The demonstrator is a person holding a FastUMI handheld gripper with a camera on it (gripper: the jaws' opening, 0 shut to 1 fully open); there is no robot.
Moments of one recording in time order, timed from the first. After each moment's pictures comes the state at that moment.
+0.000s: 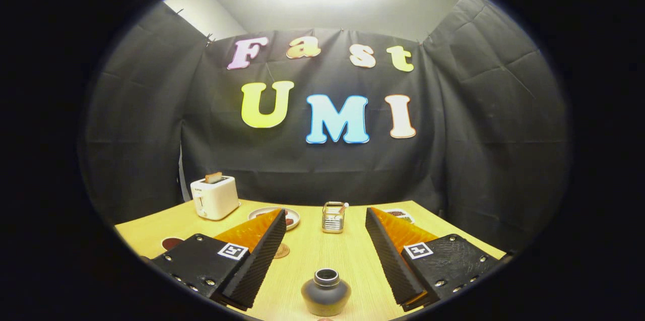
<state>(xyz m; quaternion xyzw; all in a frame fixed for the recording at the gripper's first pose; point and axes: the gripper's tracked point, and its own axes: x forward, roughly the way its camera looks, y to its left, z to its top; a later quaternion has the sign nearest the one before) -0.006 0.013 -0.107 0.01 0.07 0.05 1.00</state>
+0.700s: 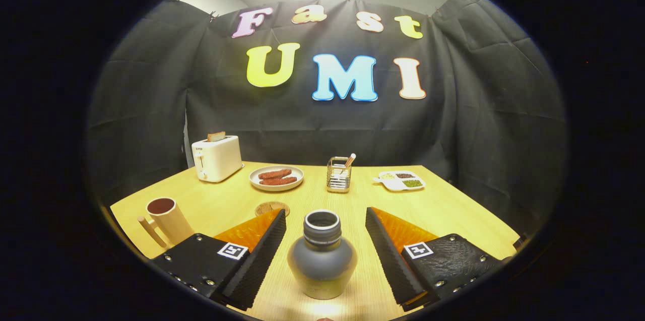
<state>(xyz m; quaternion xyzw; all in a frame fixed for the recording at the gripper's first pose) -0.015 0.014 -0.208 0.00 0.16 0.08 0.98</state>
